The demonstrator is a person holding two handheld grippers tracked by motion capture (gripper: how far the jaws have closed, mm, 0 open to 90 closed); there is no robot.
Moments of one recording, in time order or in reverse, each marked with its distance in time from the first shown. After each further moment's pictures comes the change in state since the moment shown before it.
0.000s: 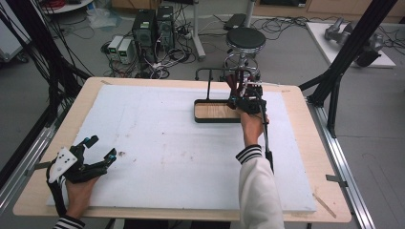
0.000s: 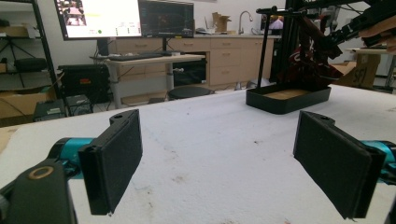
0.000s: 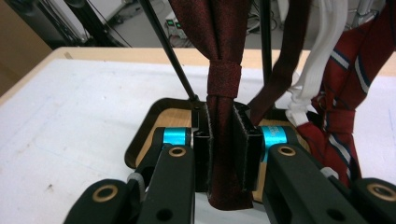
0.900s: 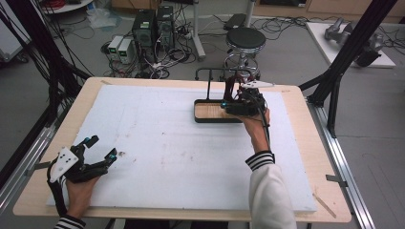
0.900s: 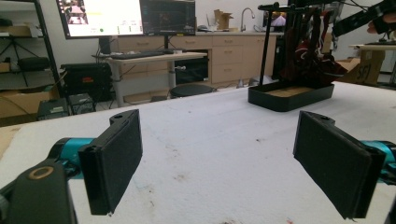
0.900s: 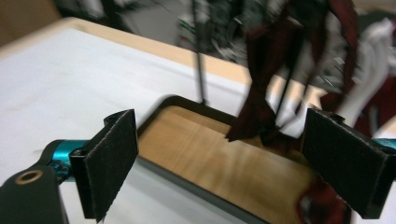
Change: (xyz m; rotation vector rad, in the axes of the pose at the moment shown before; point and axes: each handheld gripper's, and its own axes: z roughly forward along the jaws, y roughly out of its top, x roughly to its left) left arm -0.001 0.000 0.001 0.010 0.010 0.008; right arm 0.014 -0.001 -0.013 -0.048 0.043 -0.270
